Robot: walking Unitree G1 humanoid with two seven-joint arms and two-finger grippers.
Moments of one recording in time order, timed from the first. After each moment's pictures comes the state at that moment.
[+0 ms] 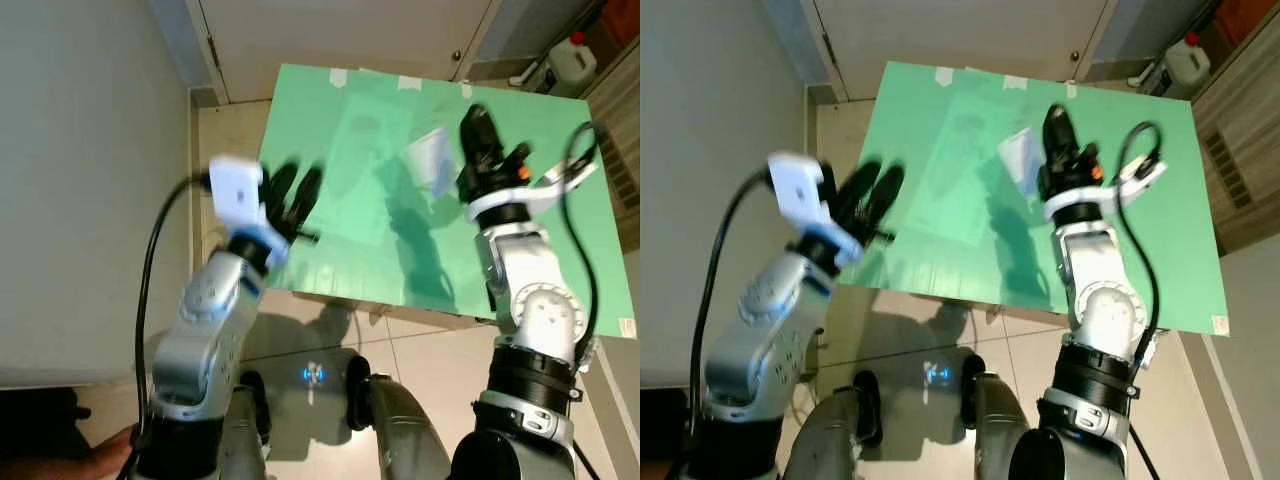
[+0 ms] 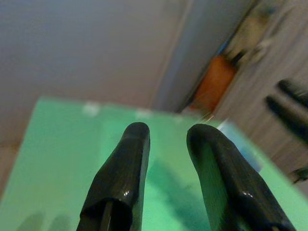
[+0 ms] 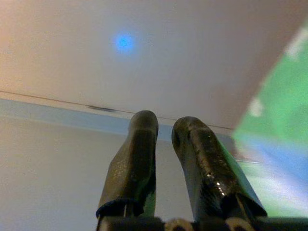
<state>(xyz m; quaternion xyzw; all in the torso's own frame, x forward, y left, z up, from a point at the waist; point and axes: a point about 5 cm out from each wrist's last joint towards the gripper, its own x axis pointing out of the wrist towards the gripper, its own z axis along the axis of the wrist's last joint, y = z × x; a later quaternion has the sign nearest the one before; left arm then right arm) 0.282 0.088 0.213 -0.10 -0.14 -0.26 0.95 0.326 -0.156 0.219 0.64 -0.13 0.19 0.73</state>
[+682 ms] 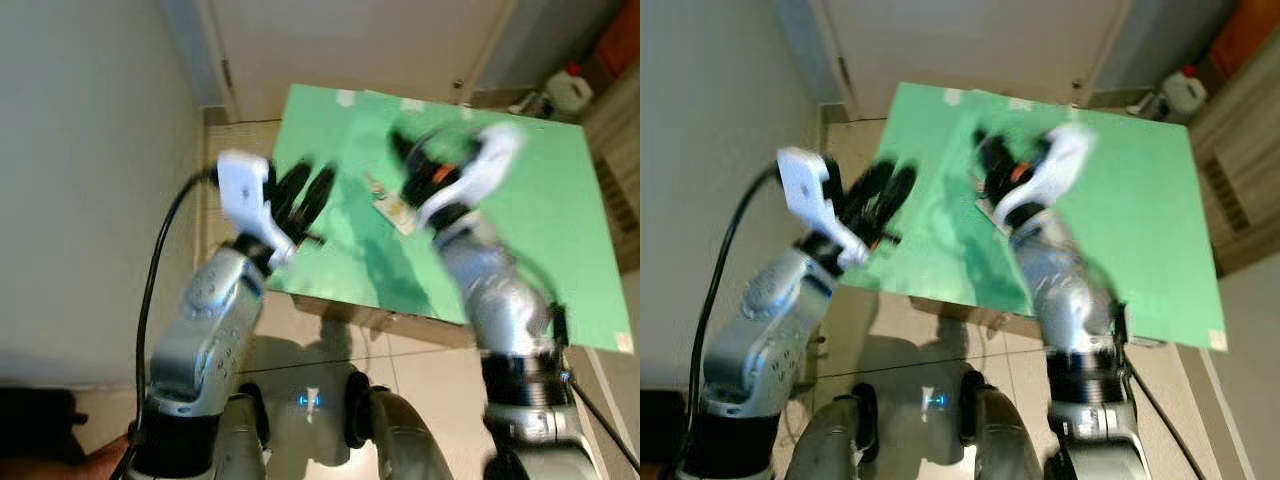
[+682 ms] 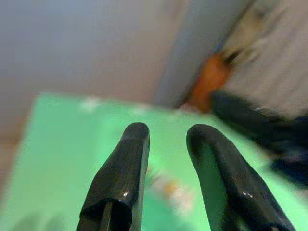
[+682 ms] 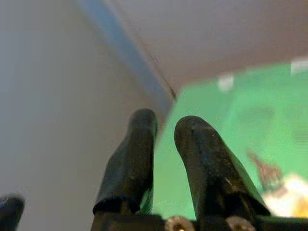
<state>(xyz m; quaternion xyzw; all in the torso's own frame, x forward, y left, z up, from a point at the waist) 0.285 0.096 0.181 -0.10 -0.06 -0.25 0.96 0.328 -0.108 0.188 0.25 -0.03 0.18 0.95</state>
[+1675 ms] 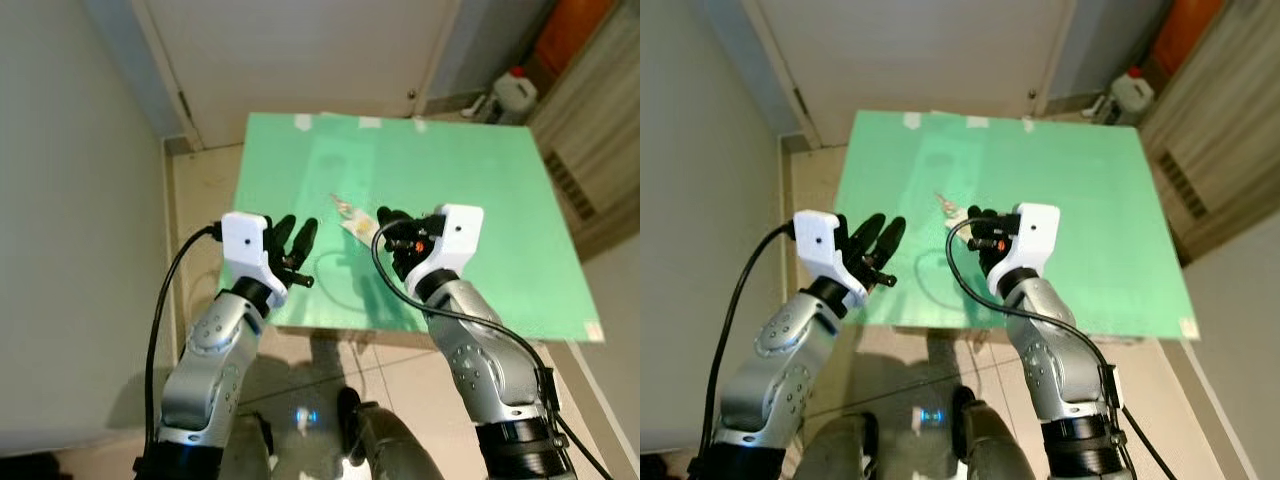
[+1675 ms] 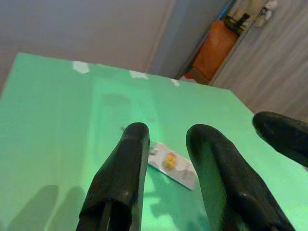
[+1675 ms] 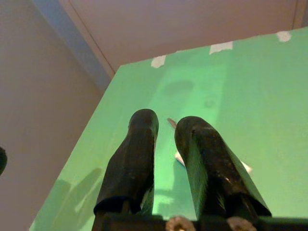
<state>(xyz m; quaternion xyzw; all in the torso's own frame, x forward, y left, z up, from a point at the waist) 0.276 0.099 0.138 -0.11 -0.01 -0.21 0.97 0.295 -0.103 0.137 0.19 0.03 0.14 0.97</state>
